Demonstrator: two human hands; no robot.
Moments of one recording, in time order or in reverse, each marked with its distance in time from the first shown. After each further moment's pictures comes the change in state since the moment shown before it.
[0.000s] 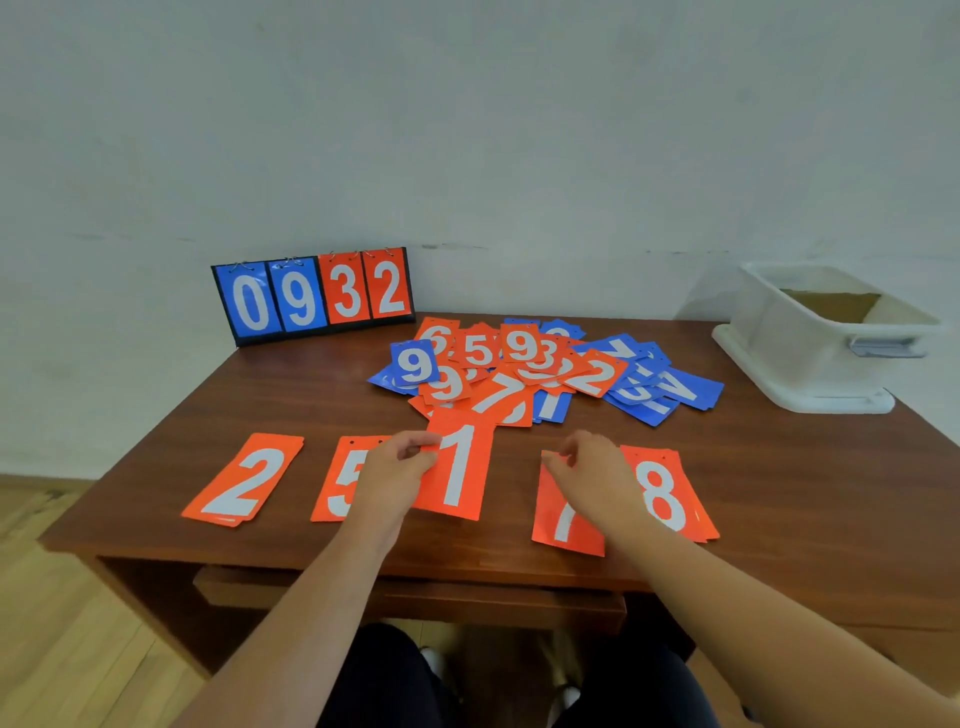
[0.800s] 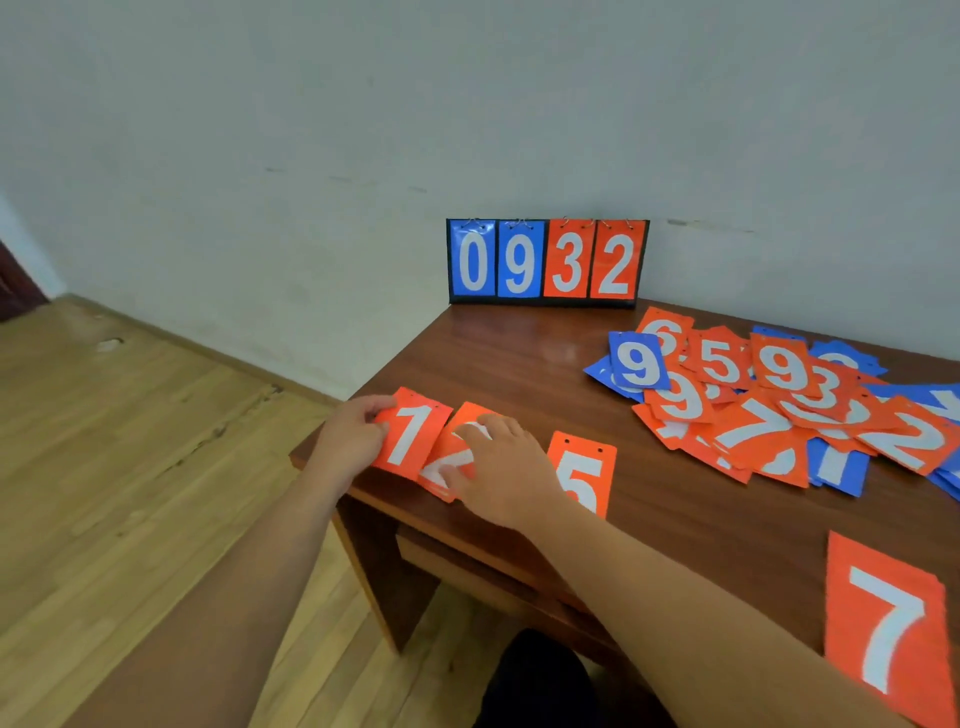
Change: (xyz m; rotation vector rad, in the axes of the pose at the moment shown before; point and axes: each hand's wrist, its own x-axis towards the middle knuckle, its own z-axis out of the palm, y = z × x) left_hand 0.081 -0.073 -0.267 0.341 0.411 -0.038; right_hand -0.005 -0.248 0.201 -0.212 -0.302 -0.830
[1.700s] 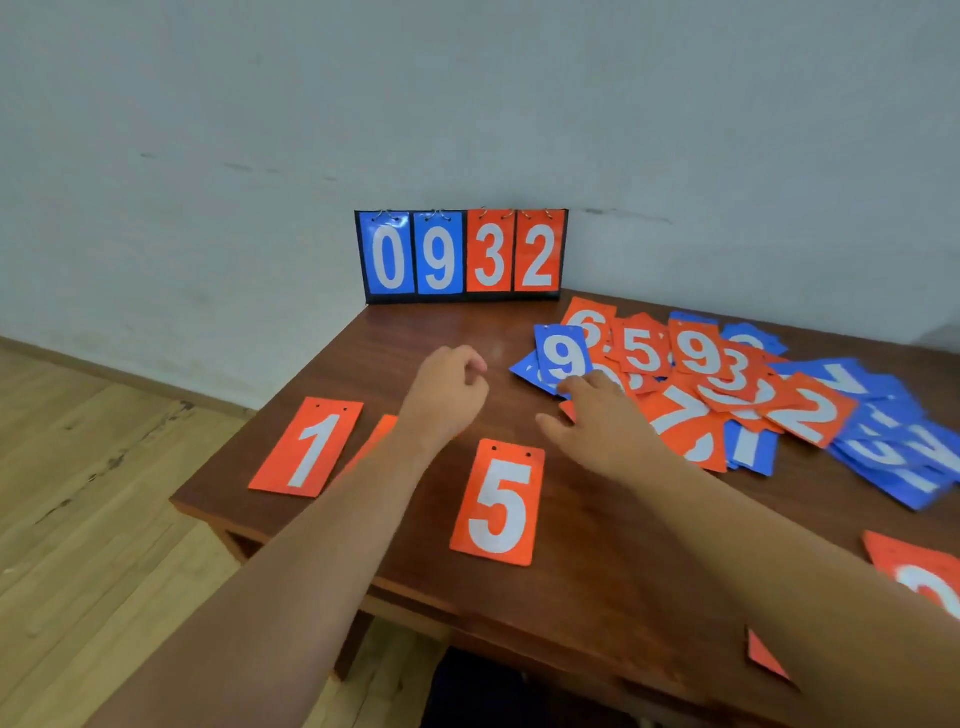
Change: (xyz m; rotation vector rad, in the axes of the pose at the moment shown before) left_hand 0.008 0.125 0.129 0.180 -0.165 0.443; right_hand -0.021 0.138 -0.081 -0.037 0.100 0.379
